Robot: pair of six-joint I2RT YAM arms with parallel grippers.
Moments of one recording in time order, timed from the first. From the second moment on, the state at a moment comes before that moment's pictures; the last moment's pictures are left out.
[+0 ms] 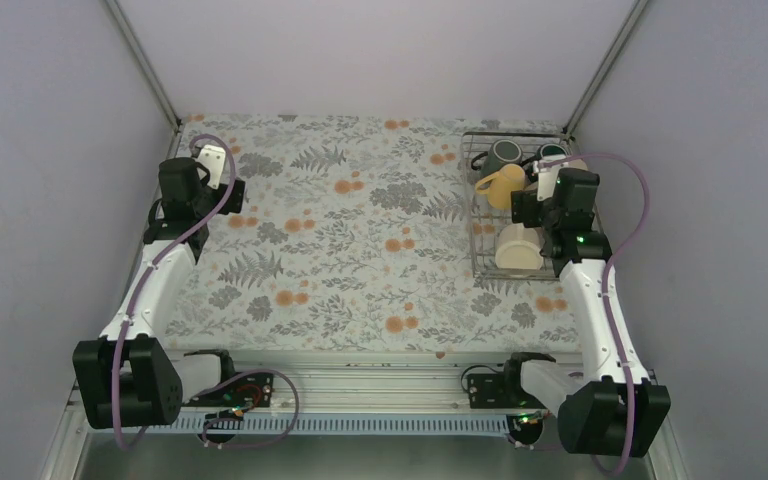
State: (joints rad) left arm 0.06 1.17 0.87 -0.18 -0.02 0.27; right arm -0.05 1.05 0.95 -0.45 0.11 -0.23
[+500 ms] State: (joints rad) left arm 0.06 1.17 0.89 -0.21 0.03 0.29; right arm -0.05 1.18 1.06 -0.64 0.10 -0.23
